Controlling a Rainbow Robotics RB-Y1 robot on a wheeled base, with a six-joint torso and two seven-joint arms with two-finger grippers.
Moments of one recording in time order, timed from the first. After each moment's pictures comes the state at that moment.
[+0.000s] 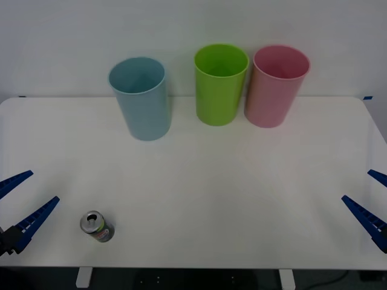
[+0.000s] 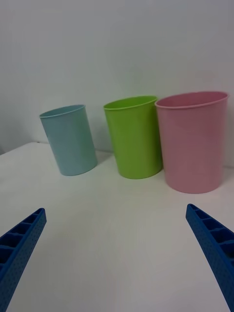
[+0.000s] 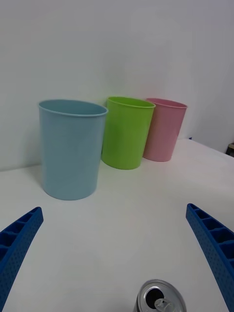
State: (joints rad) right arm 0.35 -0.40 -0.52 -1.66 0.96 -1.22 0.00; left arm 0.35 0.40 0.52 -1.66 -0.96 -1.22 0.00
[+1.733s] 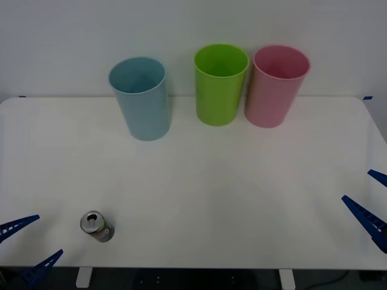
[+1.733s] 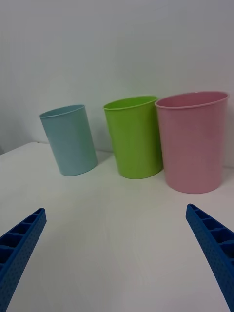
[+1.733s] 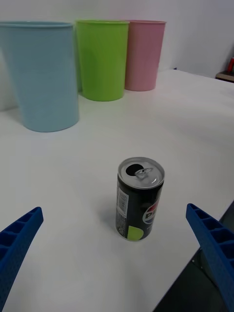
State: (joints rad) right arm 0.35 -0.40 -0.52 -1.66 0.96 -1.22 0.00; left arm 0.41 0.54 0.38 -1.39 -0.94 -1.29 -0.37
